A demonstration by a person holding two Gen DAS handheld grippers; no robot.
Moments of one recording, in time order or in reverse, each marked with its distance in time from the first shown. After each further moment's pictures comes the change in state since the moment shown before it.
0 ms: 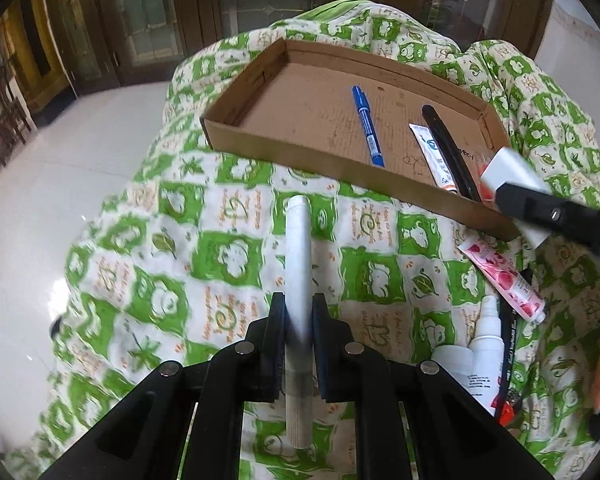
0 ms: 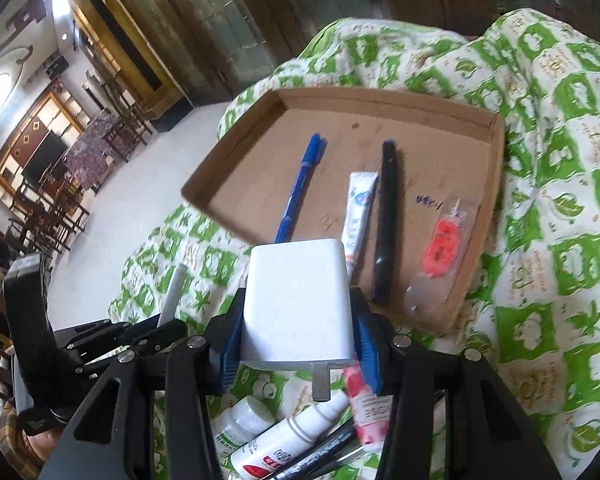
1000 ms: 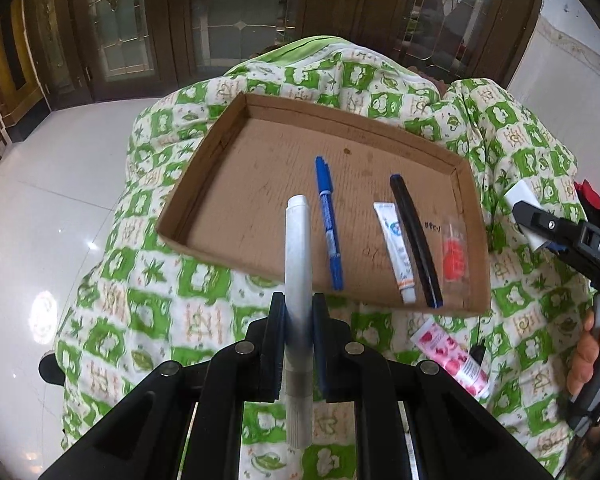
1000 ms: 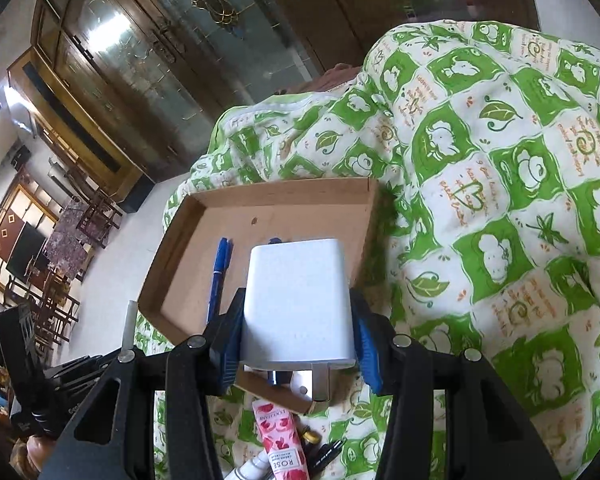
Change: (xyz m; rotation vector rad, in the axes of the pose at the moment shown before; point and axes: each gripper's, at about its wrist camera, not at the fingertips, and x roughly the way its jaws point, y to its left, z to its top) left arm -0.006 -0.016 0.083 0.016 -0.021 -0.114; right arm -0.042 -0.089 0.044 0.250 -0.159 -0.058
